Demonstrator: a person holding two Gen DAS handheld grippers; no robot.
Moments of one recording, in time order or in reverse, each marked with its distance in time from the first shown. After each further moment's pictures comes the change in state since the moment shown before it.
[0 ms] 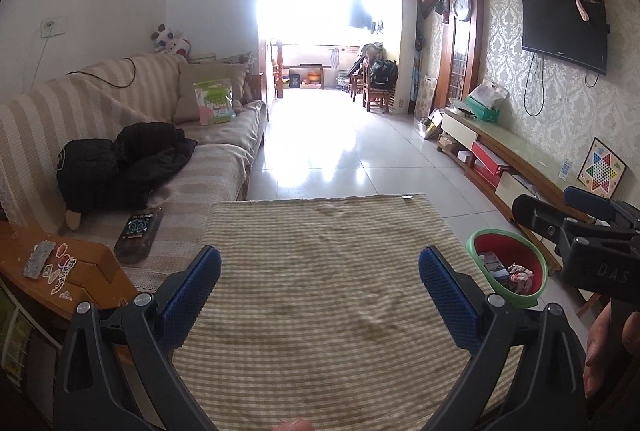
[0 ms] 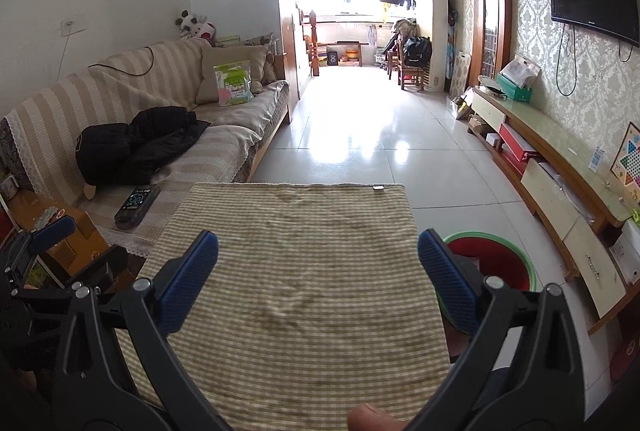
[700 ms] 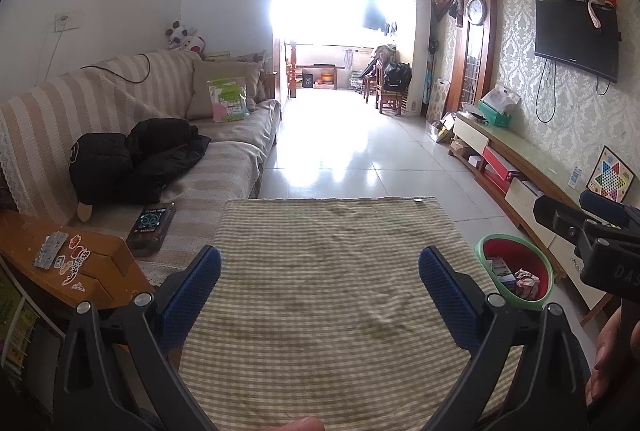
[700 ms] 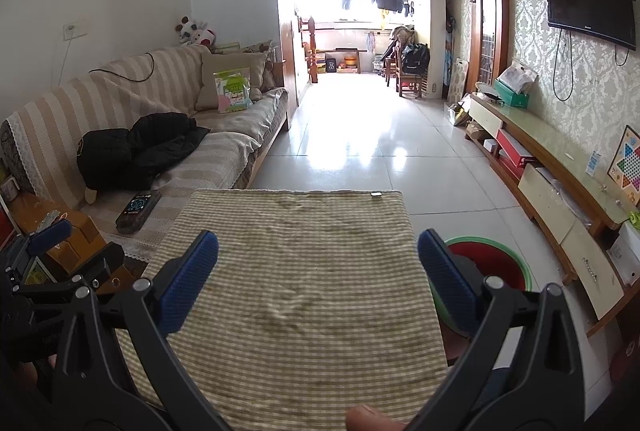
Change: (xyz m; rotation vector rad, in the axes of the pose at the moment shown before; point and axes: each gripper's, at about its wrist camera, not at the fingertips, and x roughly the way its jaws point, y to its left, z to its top) left arm -0.008 0.008 -0.001 -0.025 0.001 0.042; right arm -0.009 0.001 -0.001 0.001 -0.020 -0.009
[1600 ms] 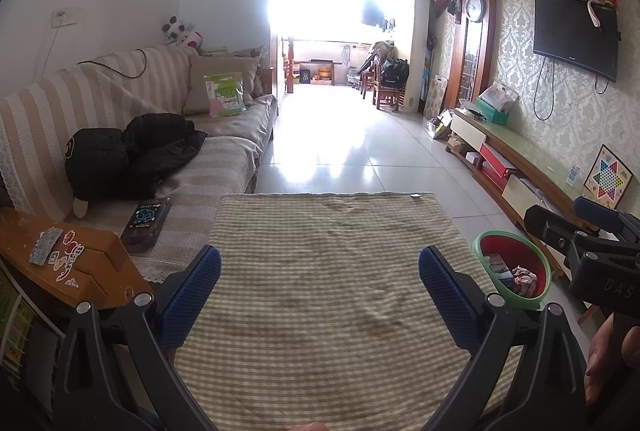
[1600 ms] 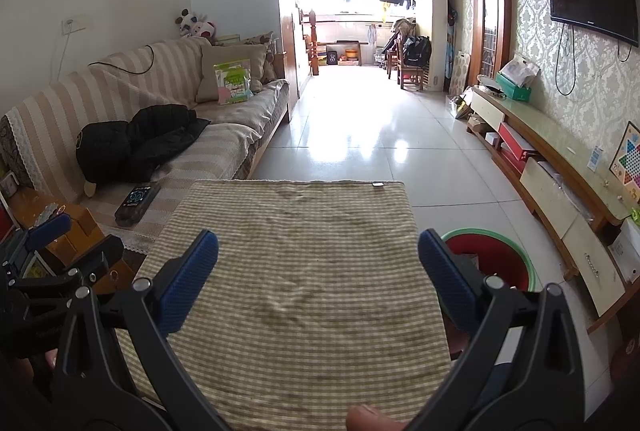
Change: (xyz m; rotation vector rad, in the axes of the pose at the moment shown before) left arm 0.005 -0.005 -0.003 -0.005 0.019 -0.013; right arm 0.007 -0.002 -0.006 0.000 0.028 0.005
